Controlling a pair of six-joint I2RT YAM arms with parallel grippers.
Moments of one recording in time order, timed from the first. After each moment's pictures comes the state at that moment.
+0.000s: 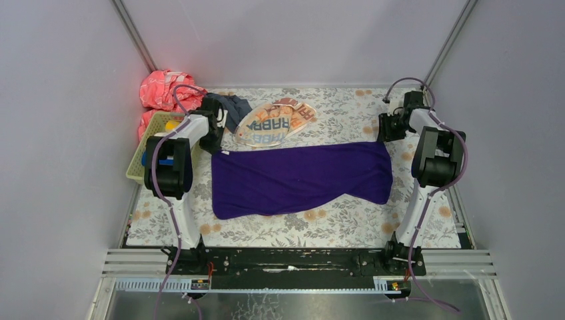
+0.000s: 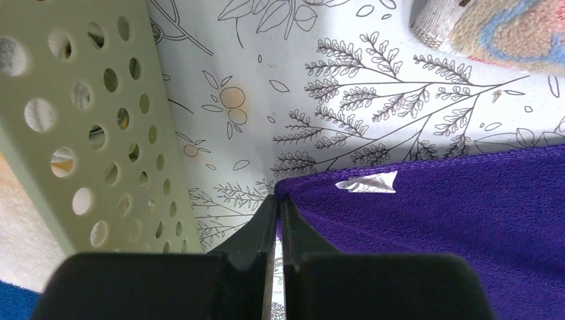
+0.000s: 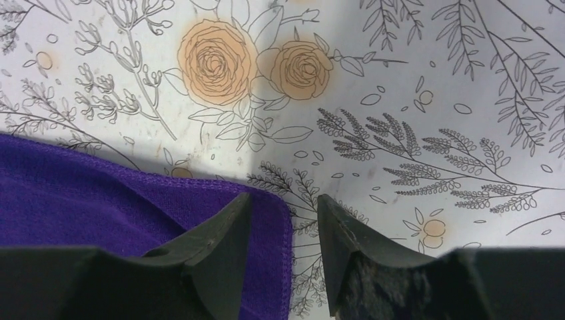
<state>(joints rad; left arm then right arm) -0.02 1.98 1.41 -0.67 -0.10 0.11 -0.19 2.14 1.57 -0.58 -0.31 -0.28</state>
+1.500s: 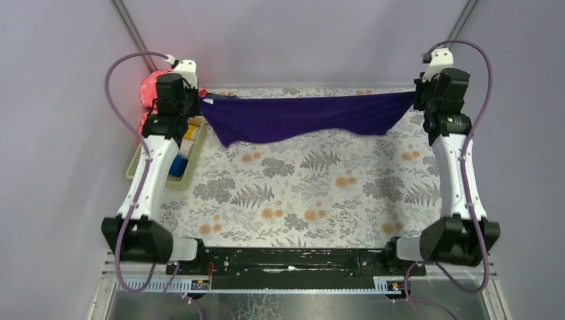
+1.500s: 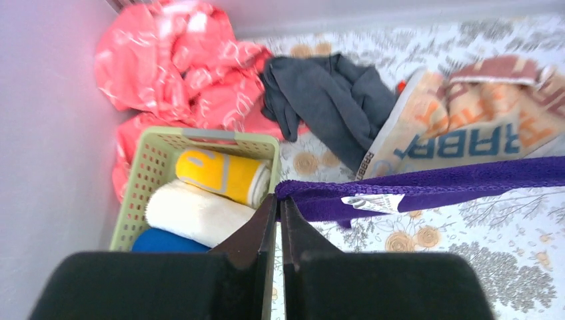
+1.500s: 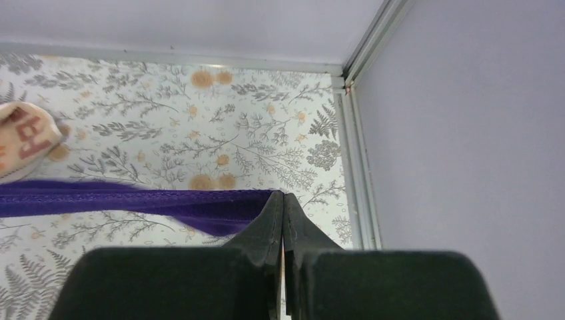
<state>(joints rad) -0.02 1.41 1.41 -0.46 -0.09 0.09 -0.14 1.41 1.42 -0.38 0.00 -0.21</state>
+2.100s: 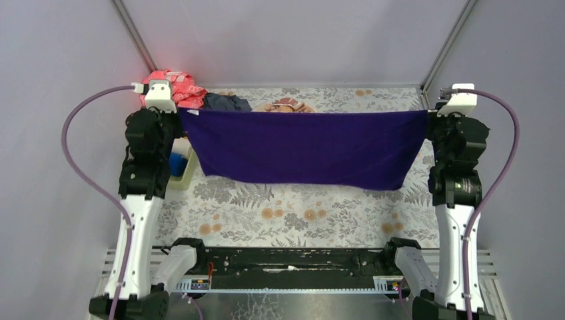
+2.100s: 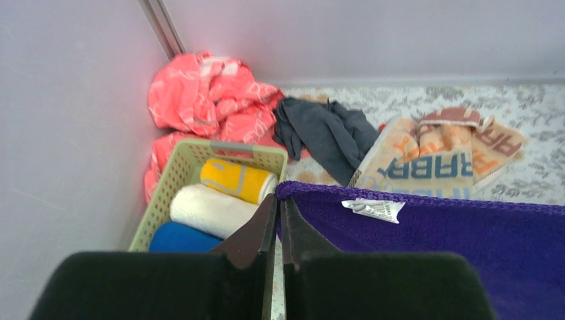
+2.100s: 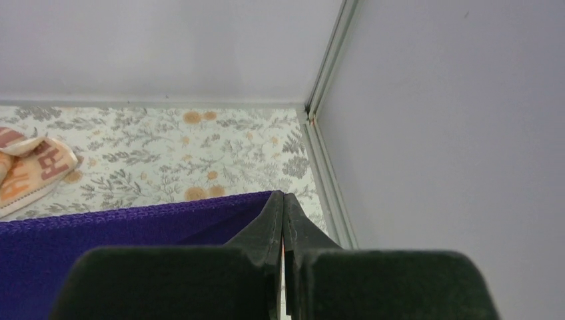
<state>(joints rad) -0.02 0.90 1.19 -0.42 -0.10 0.07 -0.14 0.84 1.13 -0.36 0.06 -0.19</state>
